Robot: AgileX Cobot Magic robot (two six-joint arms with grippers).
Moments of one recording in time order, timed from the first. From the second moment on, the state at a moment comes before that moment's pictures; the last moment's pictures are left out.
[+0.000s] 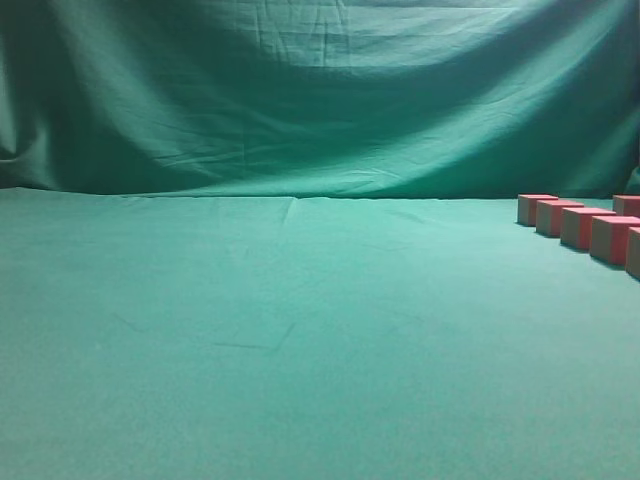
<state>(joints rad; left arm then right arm) -0.01 -0.01 0.02 0.02 0.35 0.01 0.25 1.19 -0.85 0.18 0.90 0.01</state>
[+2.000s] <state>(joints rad) -0.01 -0.01 0.02 0.02 0.35 0.01 0.33 1.60 -0.85 -0.18 0.62 0.55</state>
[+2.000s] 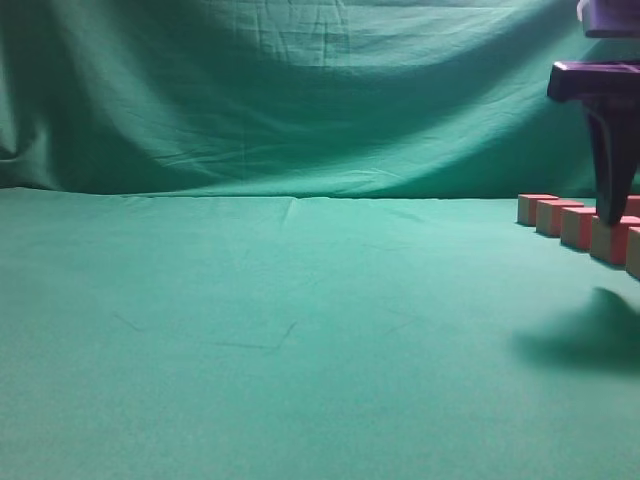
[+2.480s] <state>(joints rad) -0.01 -0.01 0.02 0.02 0.35 0.01 0.33 1.68 -0.85 -0.21 0.53 0.56</state>
